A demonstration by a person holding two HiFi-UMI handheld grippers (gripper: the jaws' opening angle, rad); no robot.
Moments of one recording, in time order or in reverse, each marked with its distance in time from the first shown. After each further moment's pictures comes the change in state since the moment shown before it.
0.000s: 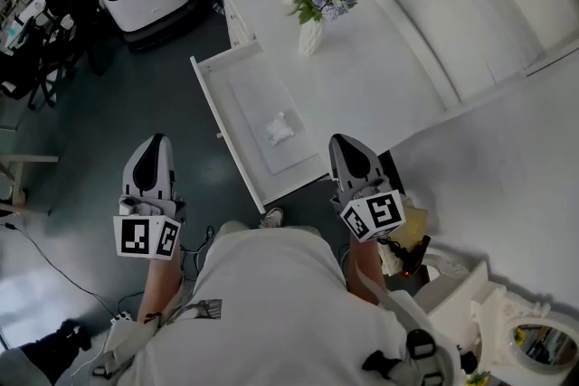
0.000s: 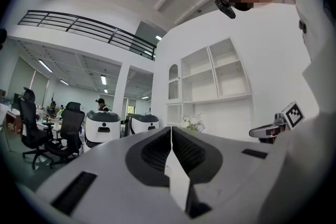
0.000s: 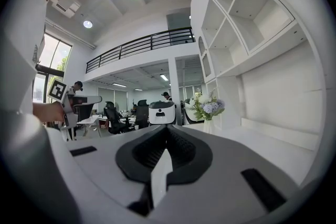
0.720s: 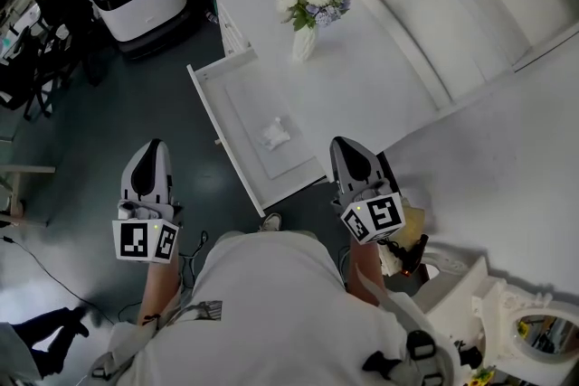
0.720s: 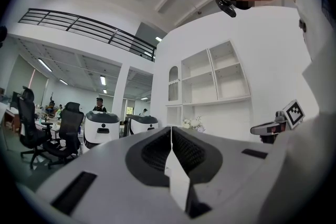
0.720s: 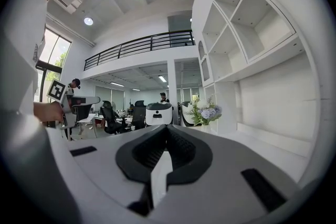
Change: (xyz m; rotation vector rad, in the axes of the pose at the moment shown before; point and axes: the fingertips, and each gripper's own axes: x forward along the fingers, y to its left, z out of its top) left arm -0.007 0.009 0.008 -0.008 -0.008 -0.011; right arm -0.009 0.005 0.017 -0.031 -0.012 -0.039
